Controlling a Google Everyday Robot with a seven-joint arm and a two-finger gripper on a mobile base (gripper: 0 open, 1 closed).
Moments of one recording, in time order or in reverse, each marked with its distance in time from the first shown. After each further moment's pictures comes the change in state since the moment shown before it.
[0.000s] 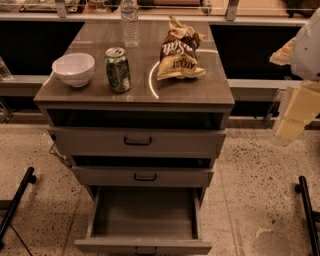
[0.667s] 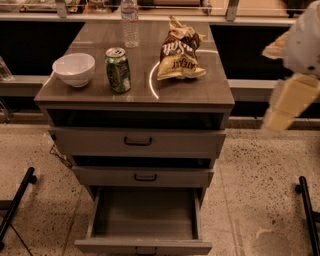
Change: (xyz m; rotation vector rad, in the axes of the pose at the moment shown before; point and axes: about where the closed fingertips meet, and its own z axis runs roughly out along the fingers) arm -0.019 -0.012 0.005 0.011 -0.051 -0.023
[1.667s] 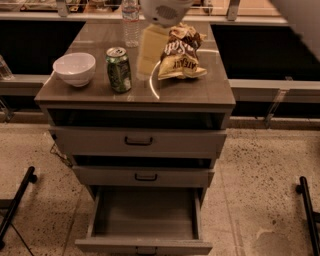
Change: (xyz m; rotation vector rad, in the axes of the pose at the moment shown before) arm -0.238 -0.083 0.049 0.130 -0.192 -0.229
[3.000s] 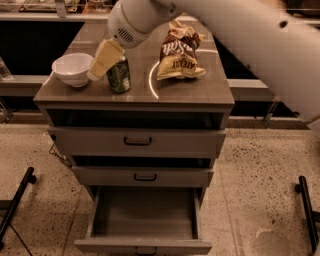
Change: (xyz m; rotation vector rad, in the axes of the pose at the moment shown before) arm -0.082 -0.023 0.089 0.012 -0.357 0.228
